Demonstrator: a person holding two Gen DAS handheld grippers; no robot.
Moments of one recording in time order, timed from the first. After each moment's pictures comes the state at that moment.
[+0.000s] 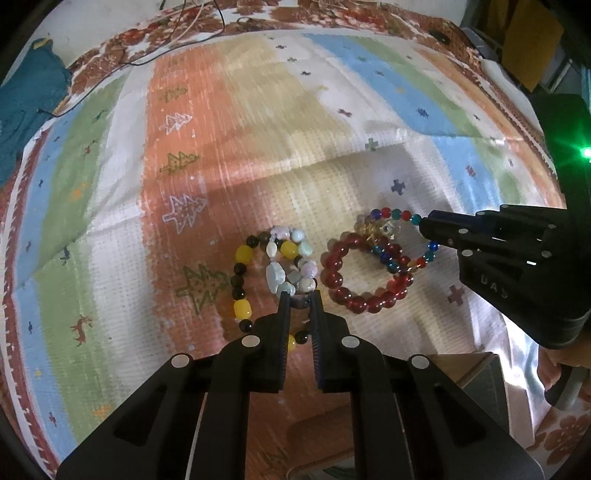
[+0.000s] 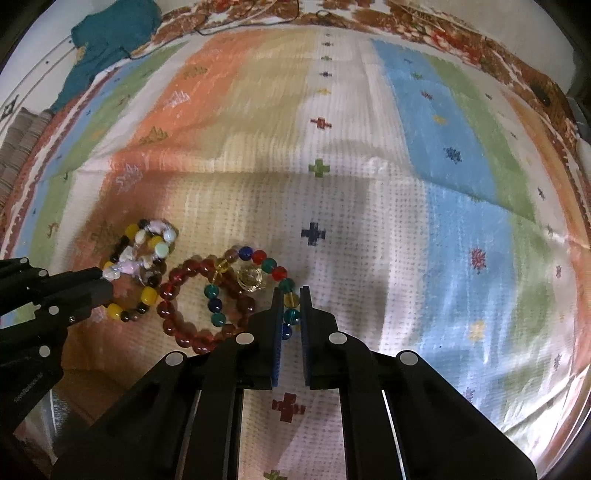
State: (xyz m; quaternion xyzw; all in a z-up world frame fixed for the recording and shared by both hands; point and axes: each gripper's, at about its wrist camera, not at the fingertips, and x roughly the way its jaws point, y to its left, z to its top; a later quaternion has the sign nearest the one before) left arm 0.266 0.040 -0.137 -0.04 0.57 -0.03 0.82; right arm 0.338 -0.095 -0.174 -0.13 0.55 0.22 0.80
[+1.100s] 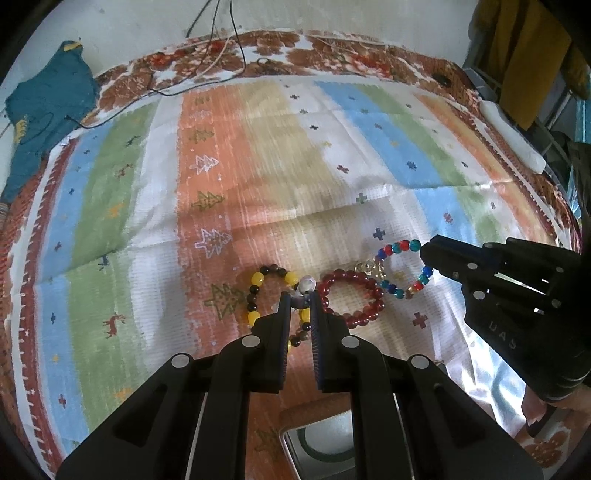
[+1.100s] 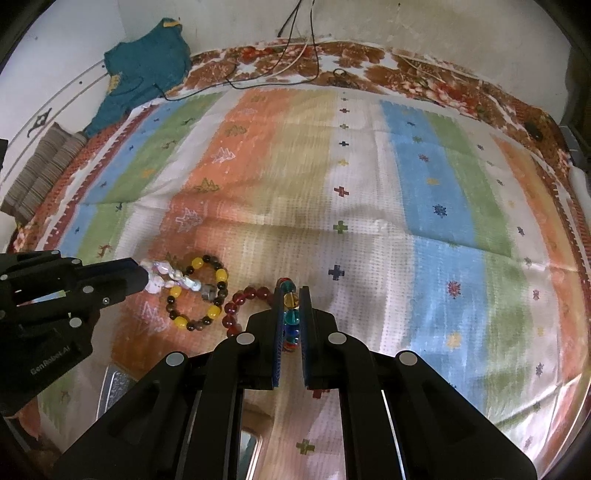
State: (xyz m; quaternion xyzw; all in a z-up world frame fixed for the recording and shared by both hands) left arm 0.243 0.042 -0.077 -0.07 0.51 -0.01 0.86; right arm 0.303 -0.095 -0.105 -0.12 0.48 0.25 0.84
